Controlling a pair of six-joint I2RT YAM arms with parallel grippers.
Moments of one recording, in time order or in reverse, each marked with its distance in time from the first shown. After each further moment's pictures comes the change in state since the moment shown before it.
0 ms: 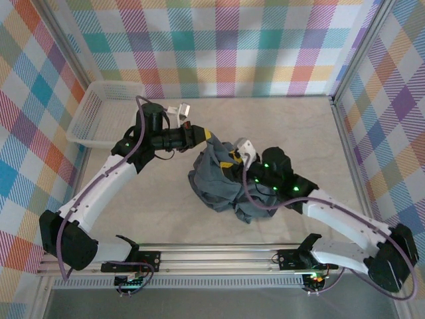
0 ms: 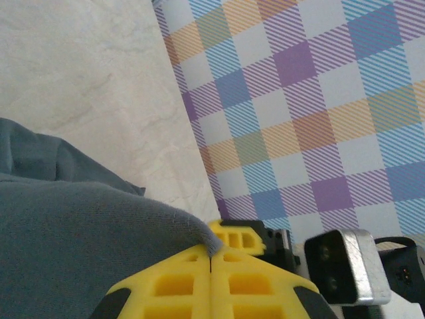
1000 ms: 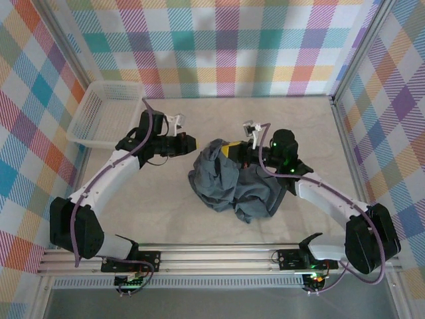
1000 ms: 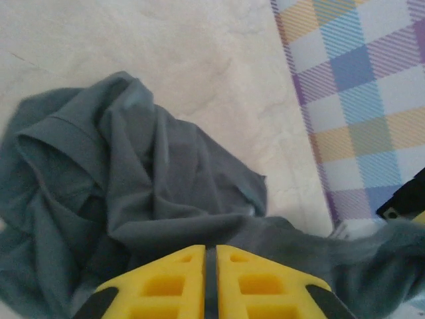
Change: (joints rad) left arm 0.121 0.073 -0.078 -0.146 -0.100 0.337; right arm -0.265 0.170 -0.004 0.374 -0.666 0.618
